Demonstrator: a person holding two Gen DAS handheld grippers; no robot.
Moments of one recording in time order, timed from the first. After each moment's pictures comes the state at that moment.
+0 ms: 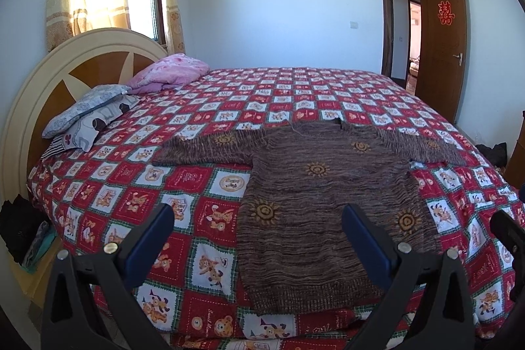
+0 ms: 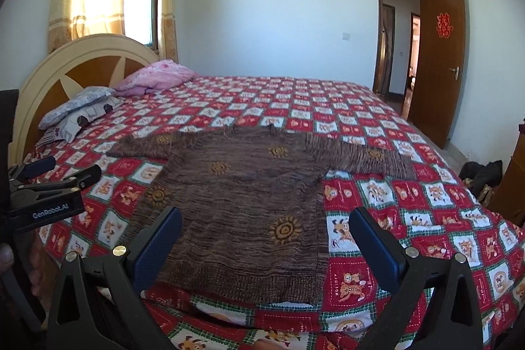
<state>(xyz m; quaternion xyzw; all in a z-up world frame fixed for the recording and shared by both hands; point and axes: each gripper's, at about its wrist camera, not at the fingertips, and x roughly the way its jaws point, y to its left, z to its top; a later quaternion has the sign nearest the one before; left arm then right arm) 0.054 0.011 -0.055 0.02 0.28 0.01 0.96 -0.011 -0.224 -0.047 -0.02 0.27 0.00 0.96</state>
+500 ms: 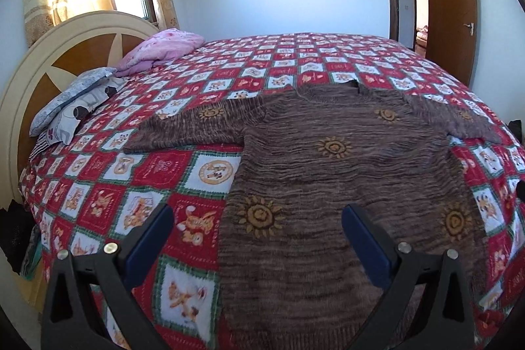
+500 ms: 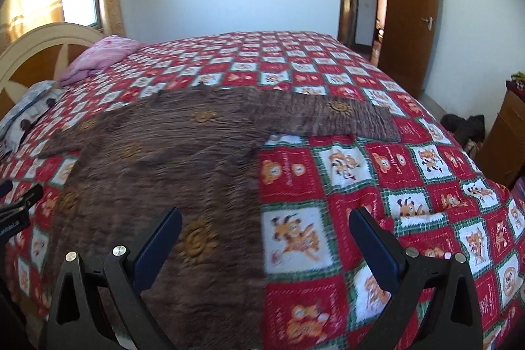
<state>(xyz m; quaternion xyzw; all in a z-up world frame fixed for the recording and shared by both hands) 0.151 -0.011 -0.115 0.05 0.34 0.03 0.94 0.103 -0.325 -0.098 0.03 0.35 -0.09 0.93</state>
